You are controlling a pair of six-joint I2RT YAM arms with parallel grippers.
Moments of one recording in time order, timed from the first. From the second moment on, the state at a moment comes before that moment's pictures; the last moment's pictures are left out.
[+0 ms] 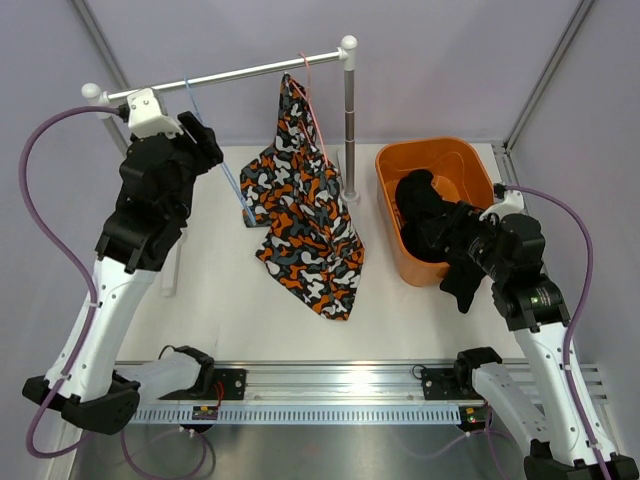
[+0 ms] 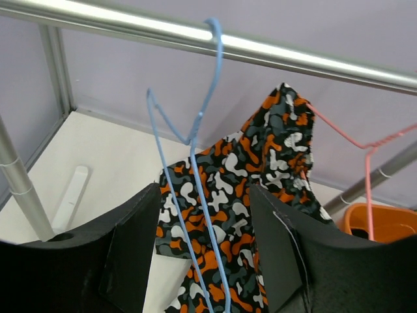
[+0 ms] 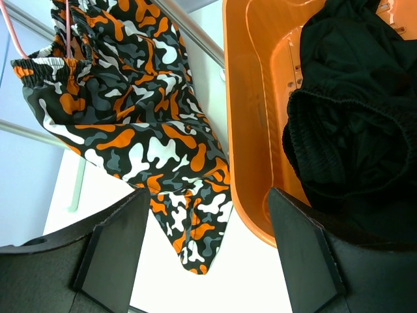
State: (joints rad) left arm -0.39 1.12 1.55 -0.48 -0.51 -0.34; right arm 0.17 0.71 0.92 -0.52 -0.18 0.54
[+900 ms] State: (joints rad) left arm -0.80 1.69 1.89 -0.25 -0.83 -0.05; right arm 0.17 0.70 0.85 -0.55 -0.15 0.52
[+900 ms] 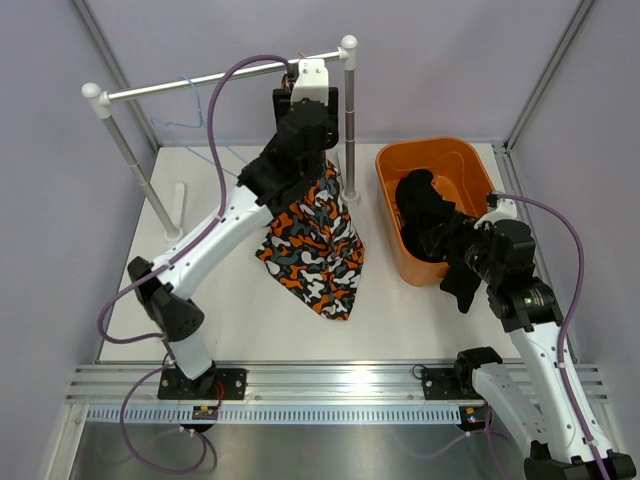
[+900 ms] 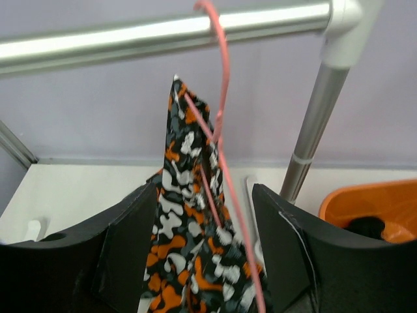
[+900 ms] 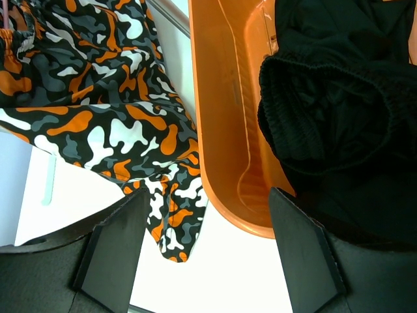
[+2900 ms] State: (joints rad) left arm -0.63 1.63 2.08 -0.60 -0.58 -0.15; right arm 0.17 0.75 0.82 -0.54 -0.15 0.48
